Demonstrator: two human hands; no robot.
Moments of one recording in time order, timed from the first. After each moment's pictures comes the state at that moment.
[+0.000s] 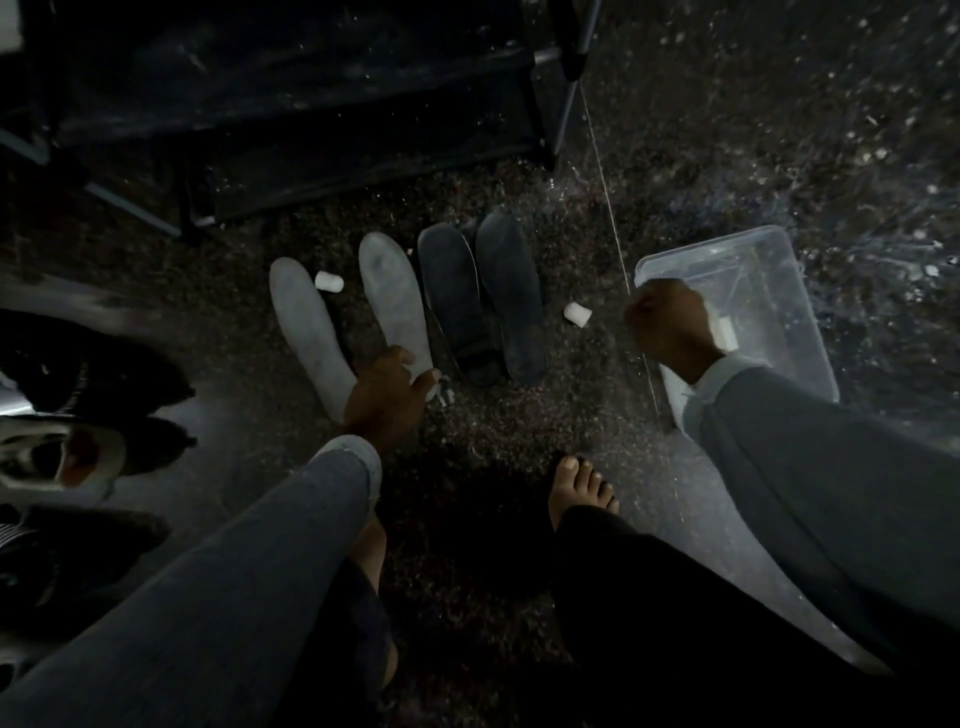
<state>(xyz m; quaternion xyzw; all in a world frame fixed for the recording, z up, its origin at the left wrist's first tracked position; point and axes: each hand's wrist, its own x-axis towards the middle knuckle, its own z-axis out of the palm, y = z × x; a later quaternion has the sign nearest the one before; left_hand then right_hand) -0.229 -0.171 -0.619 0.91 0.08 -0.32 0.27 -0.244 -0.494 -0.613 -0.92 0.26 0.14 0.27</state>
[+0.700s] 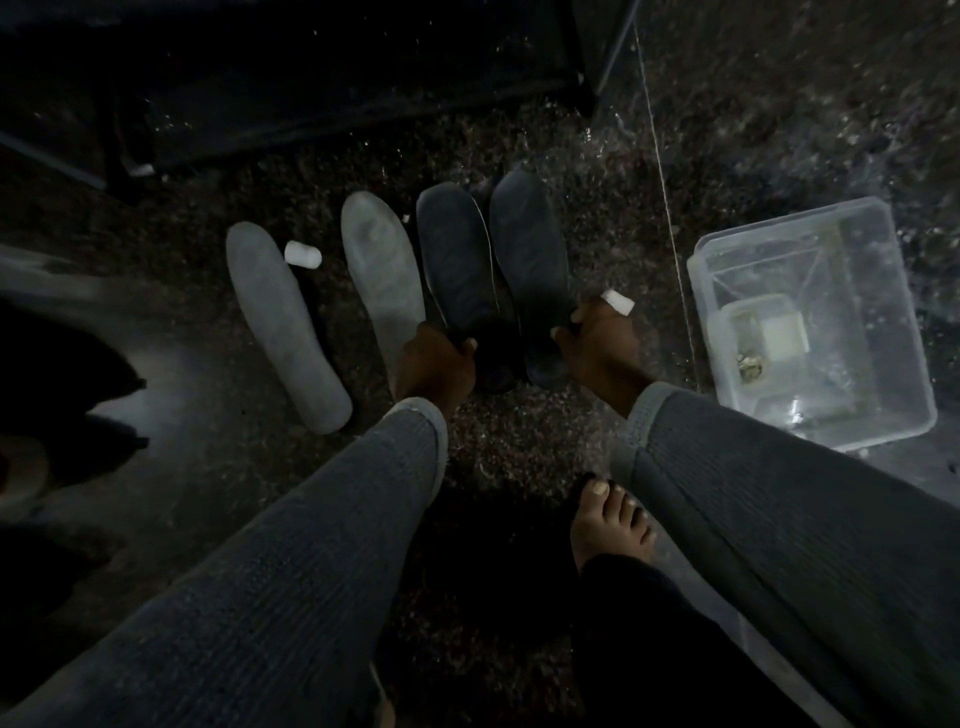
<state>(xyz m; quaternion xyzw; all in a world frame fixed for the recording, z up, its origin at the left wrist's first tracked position) -0.198 -0.226 -0.710 0.91 0.17 -0.33 0.20 -0.227 -0.402 -0.719 -0.86 0.32 0.21 0.34</state>
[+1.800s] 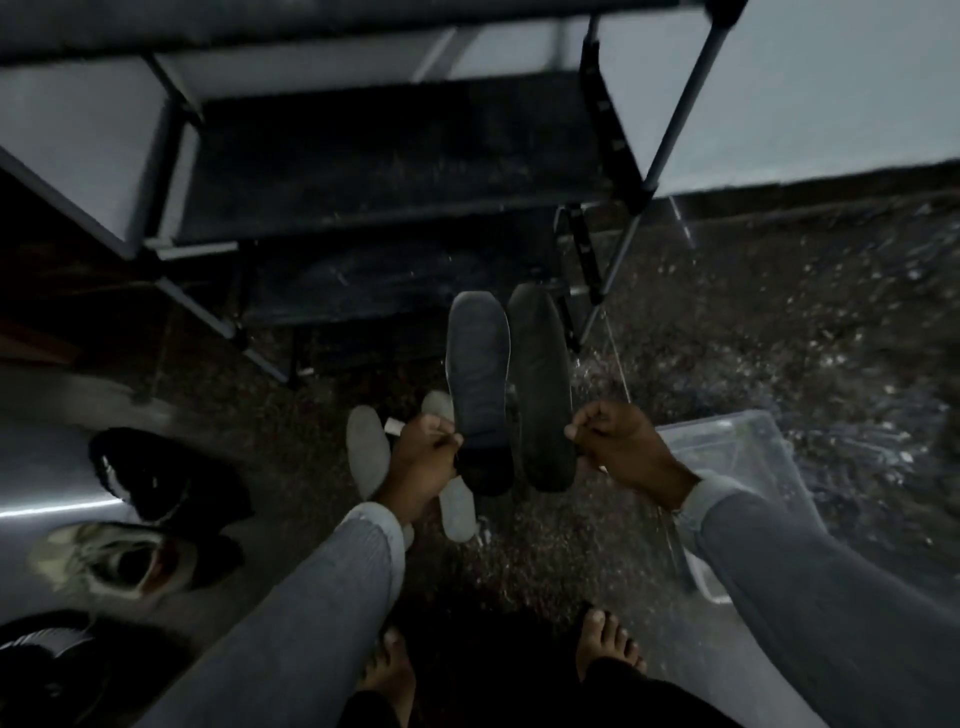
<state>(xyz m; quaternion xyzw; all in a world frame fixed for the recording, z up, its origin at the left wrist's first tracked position) -0.169 -0.180 -0.492 0.80 0.17 -0.24 0.53 -0.200 -0.410 -0.491 -0.75 0.20 0.15 0.61</state>
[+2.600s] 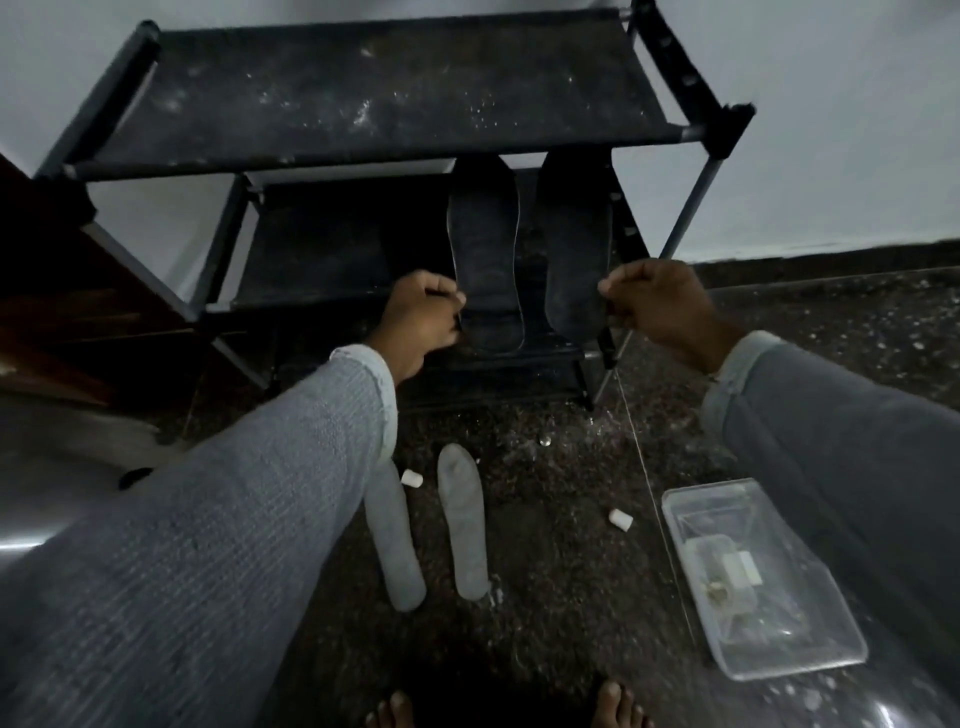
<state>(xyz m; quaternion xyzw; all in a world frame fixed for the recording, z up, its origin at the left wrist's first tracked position) -0.018 -0.194 -0.347 0.76 0.13 -0.15 0.62 -0.049 -0.433 -0.351 -0.75 0.17 0.00 0.64</state>
